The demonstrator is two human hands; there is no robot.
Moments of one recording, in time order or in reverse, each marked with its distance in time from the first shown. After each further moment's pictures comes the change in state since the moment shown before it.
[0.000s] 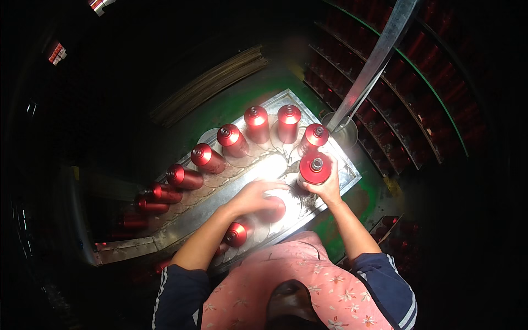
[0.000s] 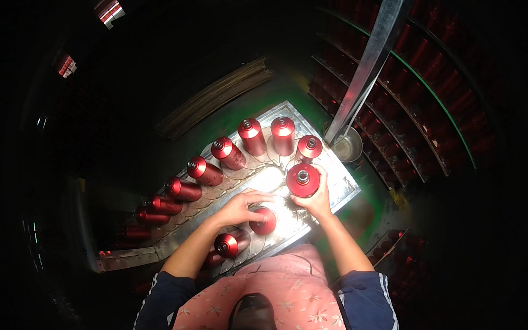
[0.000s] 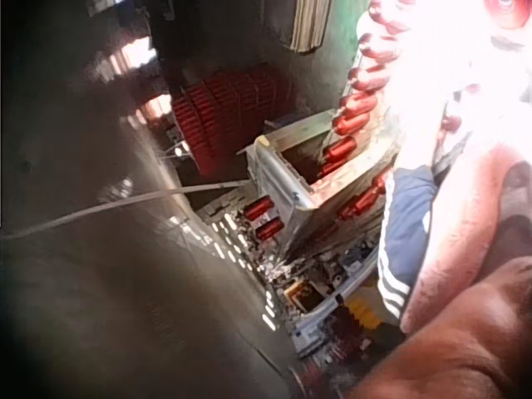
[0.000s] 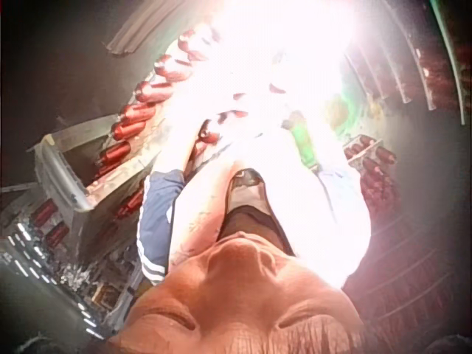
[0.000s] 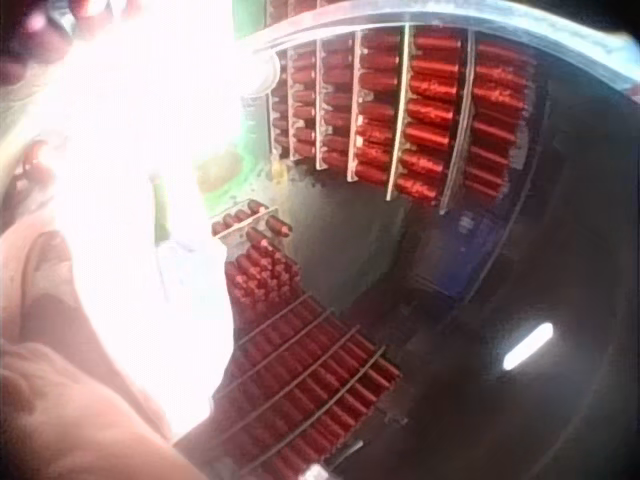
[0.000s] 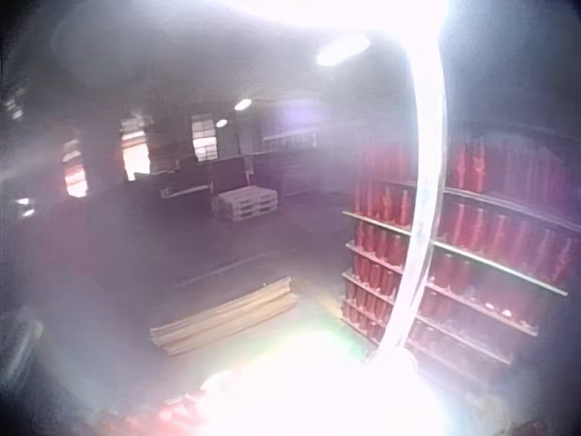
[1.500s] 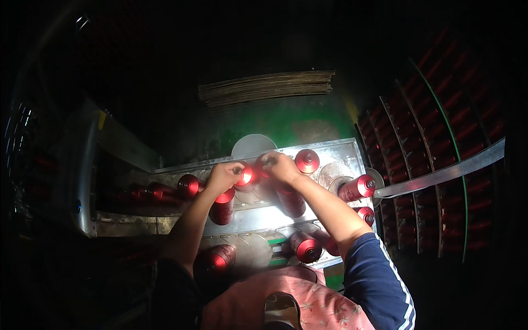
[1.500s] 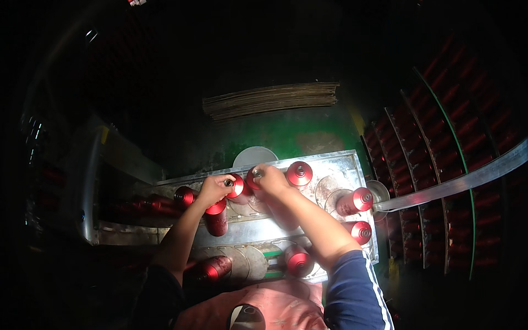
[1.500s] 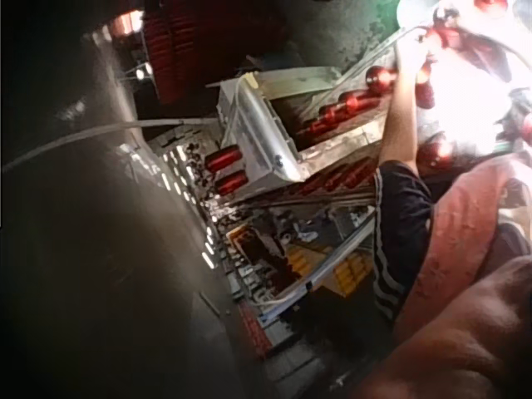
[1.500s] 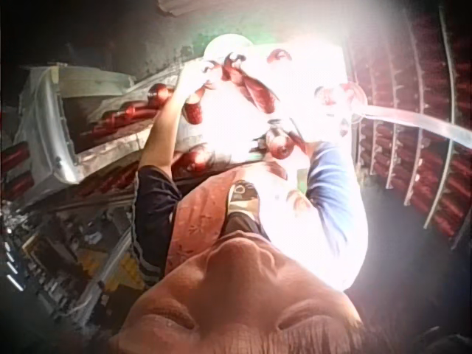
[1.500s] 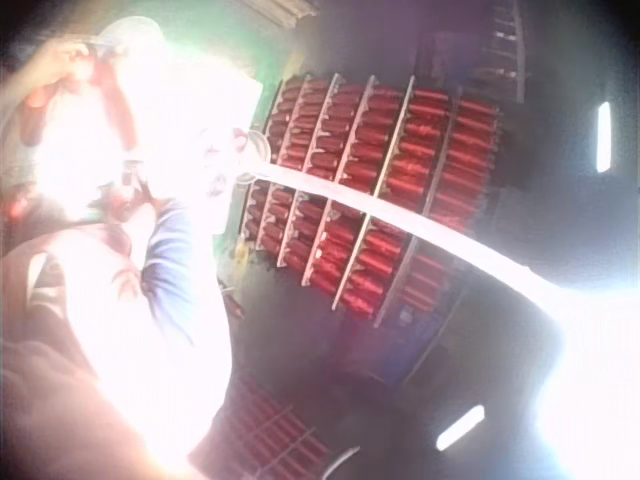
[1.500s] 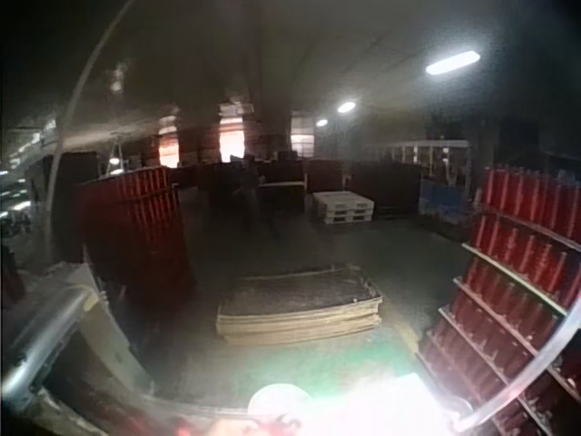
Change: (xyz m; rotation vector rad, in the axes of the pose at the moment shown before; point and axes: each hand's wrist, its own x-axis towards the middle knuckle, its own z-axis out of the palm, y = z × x) left_hand 0.059 -0.112 -0.134 -0.266 0.812 -0.659; right_hand 0.269 0.024 0.182 -0.233 -0.986 0.106
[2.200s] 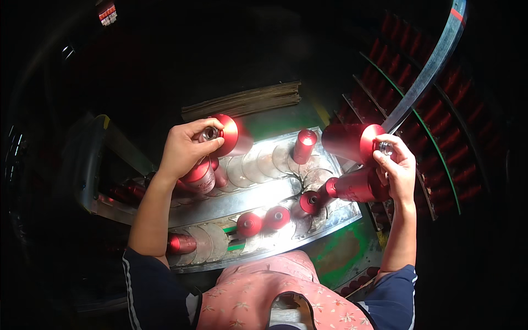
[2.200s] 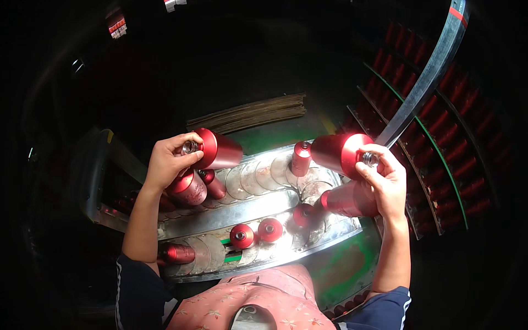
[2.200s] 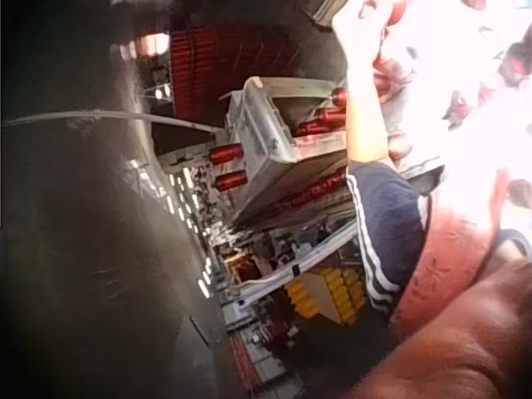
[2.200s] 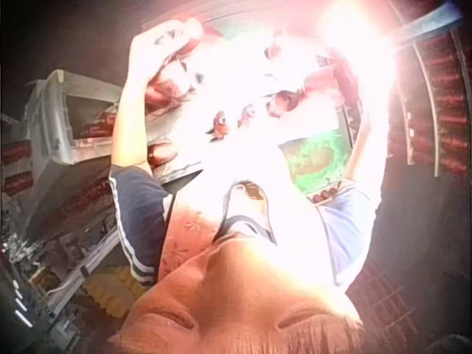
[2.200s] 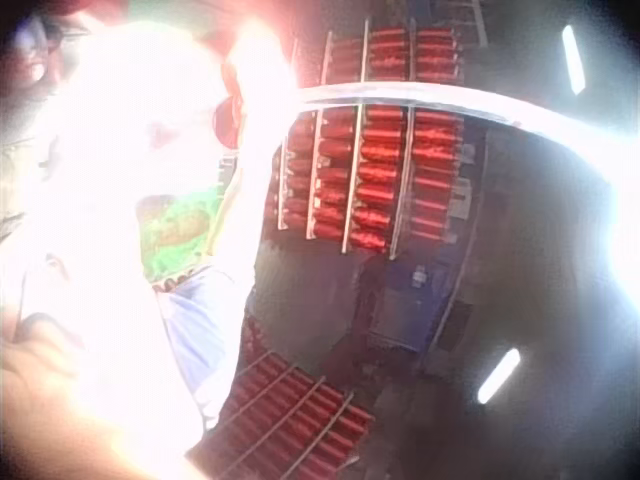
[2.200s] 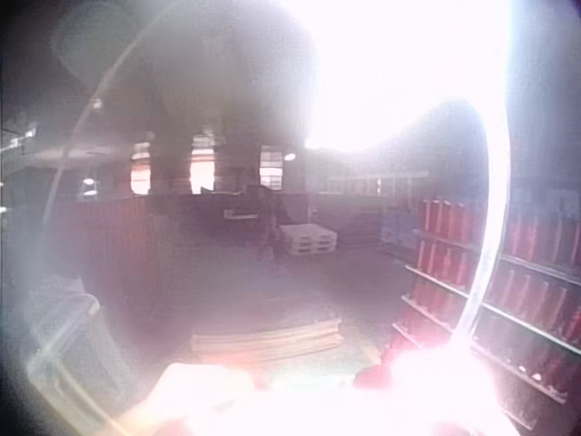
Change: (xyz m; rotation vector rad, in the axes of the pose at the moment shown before) left_hand -0.191 0.262 0.058 0.068 0.115 0.554; right_hand -0.394 -0.047 -0.241 0.539 0.675 -0.345
